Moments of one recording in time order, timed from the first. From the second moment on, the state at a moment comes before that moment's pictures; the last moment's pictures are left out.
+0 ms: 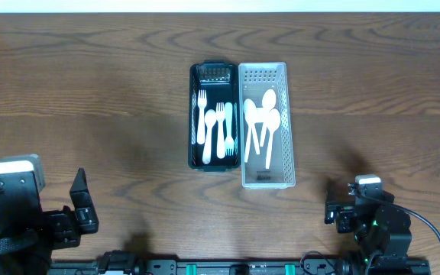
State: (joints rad) left arm -0.02 0.79 1.75 -1.47 -0.17 0.02; right arm 0.00 0.06 0.28 -0.83 -0.02 -0.09
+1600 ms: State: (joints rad) left arm -0.02 0.50 0.79 -0.68 0.03 0.01; right arm 0.00 0.06 0.27 -0.83 -0.02 -0.09
